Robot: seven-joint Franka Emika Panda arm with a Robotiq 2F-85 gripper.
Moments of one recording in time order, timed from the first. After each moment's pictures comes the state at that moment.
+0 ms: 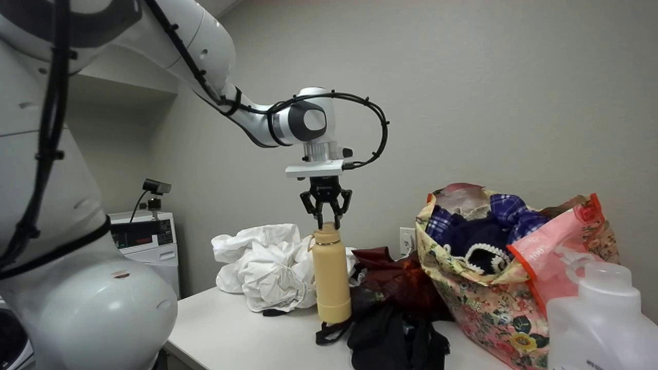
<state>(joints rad) 0.05 -0.33 -0.04 -2.29 0.03 2.11 -0.36</state>
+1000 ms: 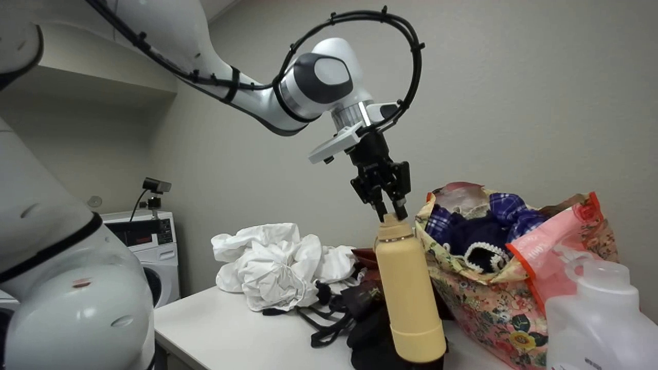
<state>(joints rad) -0.24 -0.53 -0.11 -2.39 -0.28 2.11 0.03</state>
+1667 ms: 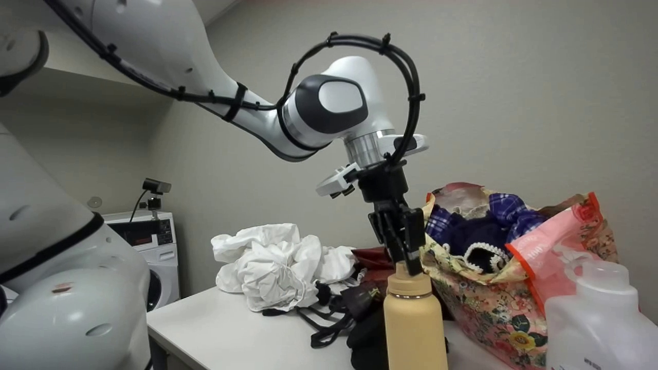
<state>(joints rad) -0.37 -0.55 -0.17 -2.54 -0.30 2.17 0.23</state>
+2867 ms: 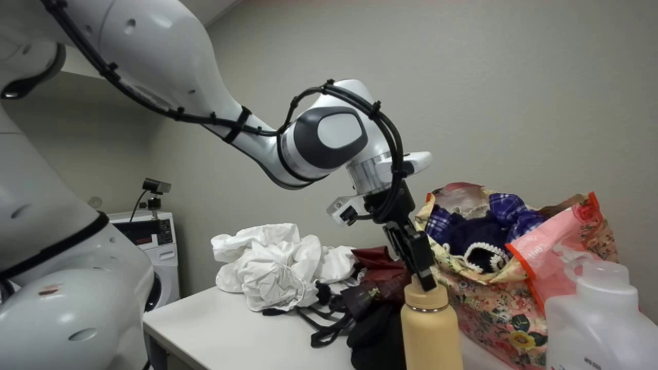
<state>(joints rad) -0.45 -0.52 -0.13 -2.65 -0.32 2.46 0.43</state>
